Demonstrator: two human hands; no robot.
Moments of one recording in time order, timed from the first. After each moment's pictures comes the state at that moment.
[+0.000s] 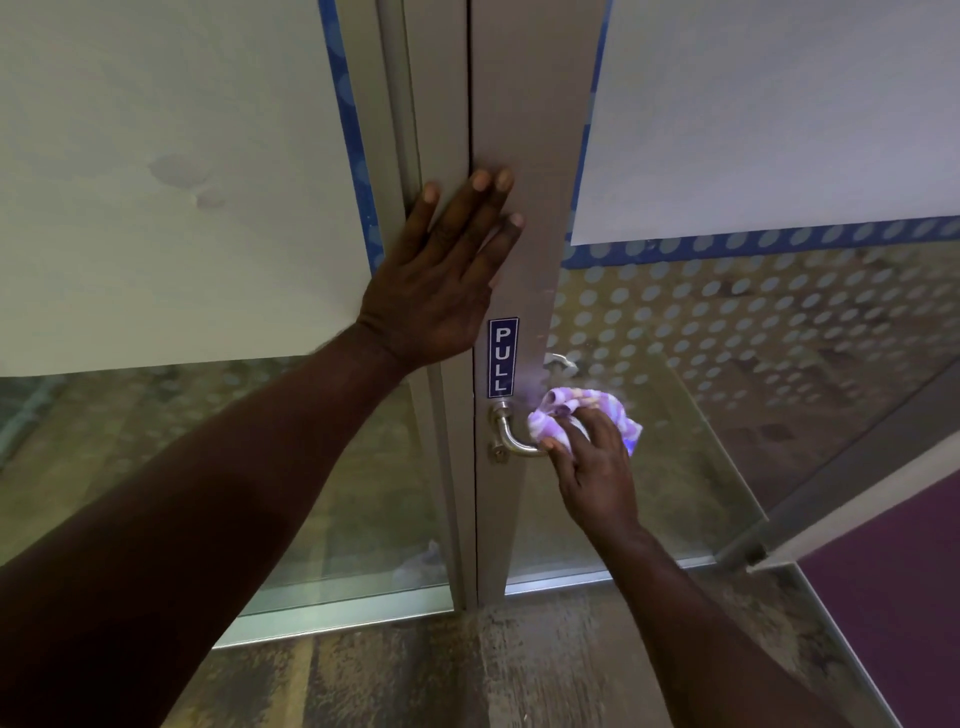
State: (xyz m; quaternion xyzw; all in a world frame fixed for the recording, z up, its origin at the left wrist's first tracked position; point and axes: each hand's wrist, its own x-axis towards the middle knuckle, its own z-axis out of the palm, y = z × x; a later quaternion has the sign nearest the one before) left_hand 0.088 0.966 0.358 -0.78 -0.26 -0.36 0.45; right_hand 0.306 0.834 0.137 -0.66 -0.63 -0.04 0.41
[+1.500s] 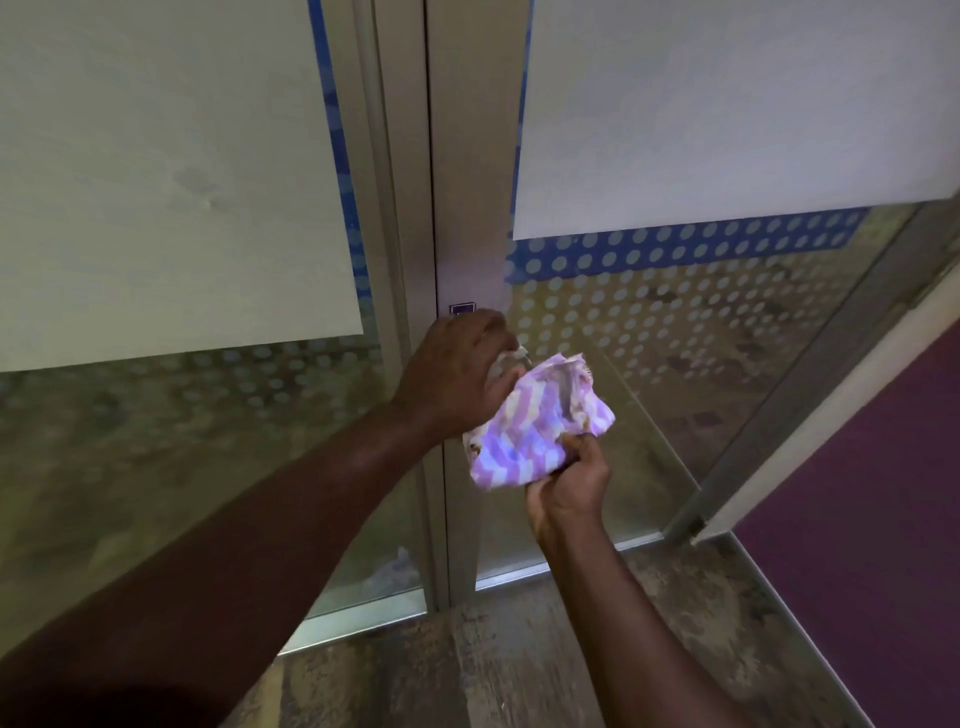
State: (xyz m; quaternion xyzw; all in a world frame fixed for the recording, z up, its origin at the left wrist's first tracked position) left_hand 0.107 0.844 0.322 -0.90 -0.25 -0.37 0.06; right_hand 0.225 0.744 0.238 -0.33 0.01 0.46 0.82
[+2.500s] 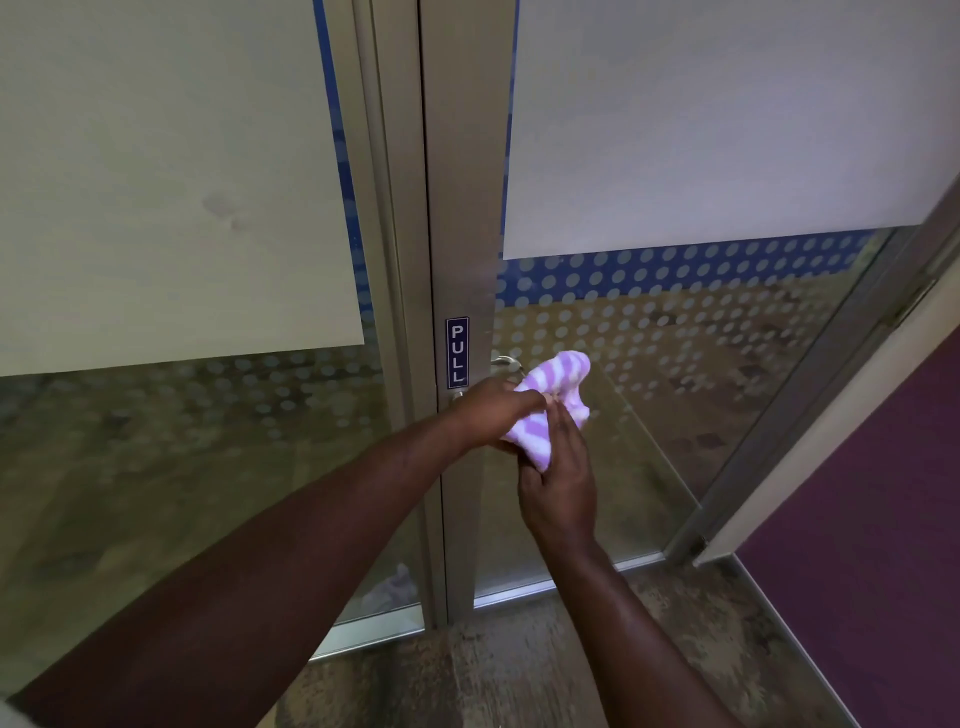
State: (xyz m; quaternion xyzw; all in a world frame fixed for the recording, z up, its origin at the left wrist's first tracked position) left_hand 0.150 0.799 0.341 -0.70 -0.47 -0.17 -0.50; right_hand 0.243 0.716 0.223 -0.65 -0.51 0.00 0.56
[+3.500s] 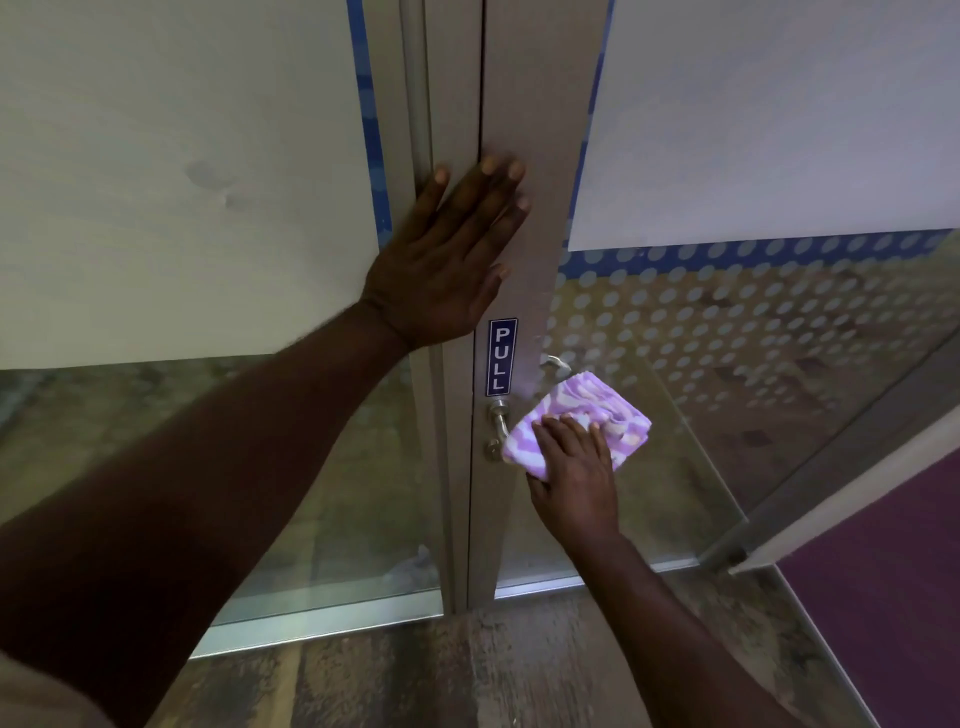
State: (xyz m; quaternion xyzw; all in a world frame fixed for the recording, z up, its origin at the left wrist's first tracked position) left_hand 0.082 0.973 0.378 -0.80 -0.23 -0.36 0.42; right_hand 0.270 0.803 0.166 -0.69 -0.66 -0.08 0.28
